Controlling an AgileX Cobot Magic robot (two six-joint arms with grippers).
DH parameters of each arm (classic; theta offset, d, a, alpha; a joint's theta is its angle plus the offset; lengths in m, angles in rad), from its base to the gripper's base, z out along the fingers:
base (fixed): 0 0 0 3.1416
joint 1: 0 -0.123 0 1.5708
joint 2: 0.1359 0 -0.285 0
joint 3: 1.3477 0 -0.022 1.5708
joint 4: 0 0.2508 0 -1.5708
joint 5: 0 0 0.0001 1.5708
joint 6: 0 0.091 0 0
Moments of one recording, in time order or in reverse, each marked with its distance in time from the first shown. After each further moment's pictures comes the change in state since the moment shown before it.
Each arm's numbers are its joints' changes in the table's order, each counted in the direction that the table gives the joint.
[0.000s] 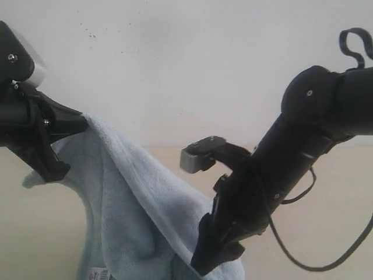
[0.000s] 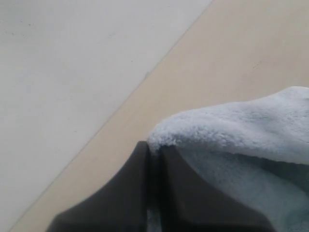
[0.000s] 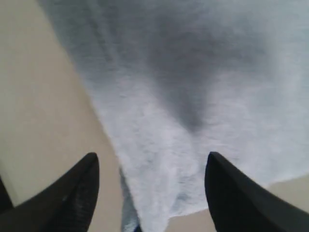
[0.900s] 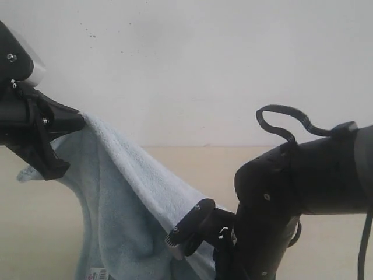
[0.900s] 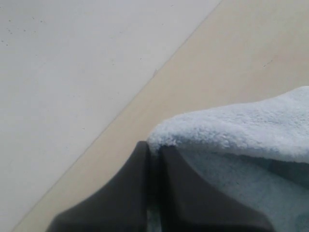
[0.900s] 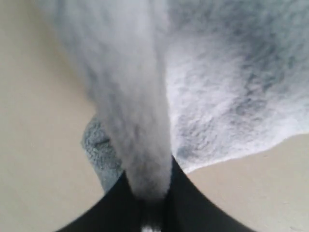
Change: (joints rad) left arm 0.000 0.000 0.002 0.001 -0.025 -0.002; right arm -0.242 0.022 0.187 -0.511 -0.212 0.549
